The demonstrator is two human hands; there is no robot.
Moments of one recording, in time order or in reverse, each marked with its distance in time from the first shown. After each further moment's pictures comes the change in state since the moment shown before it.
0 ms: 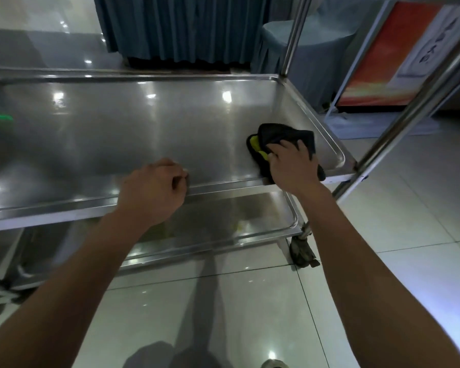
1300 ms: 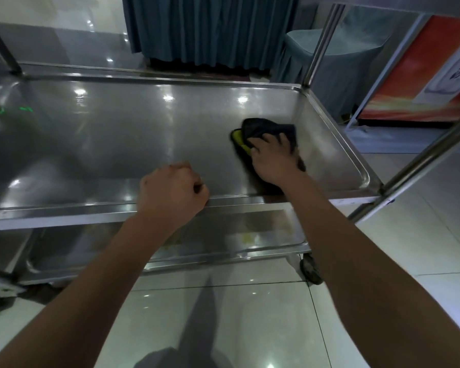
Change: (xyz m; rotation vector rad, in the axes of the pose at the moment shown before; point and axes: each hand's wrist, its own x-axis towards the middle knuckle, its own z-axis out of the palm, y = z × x) left_hand 0.012 -0.008 0.004 0.119 0.060 -0.089; right_hand 0.064 -0.069 0.029 -0.006 -0.141 -0.136
